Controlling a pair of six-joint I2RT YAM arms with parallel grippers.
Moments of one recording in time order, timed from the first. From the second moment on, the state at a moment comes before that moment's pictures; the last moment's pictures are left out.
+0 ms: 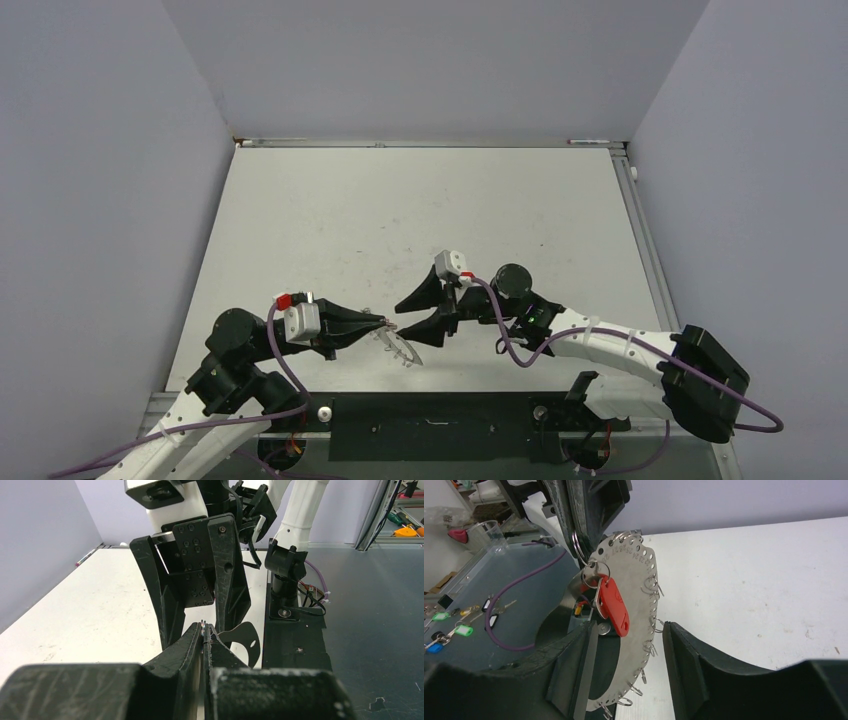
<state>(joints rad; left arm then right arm) -0.74 0.32 0.50 0.00 0.62 -0.04 0.94 1.19 0.56 0.68 -0.74 0.20</state>
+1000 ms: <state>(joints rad) -0.74 0.32 0.50 0.00 0.61 -0.04 0.95 1.30 0.56 0.92 -0.75 0.32</state>
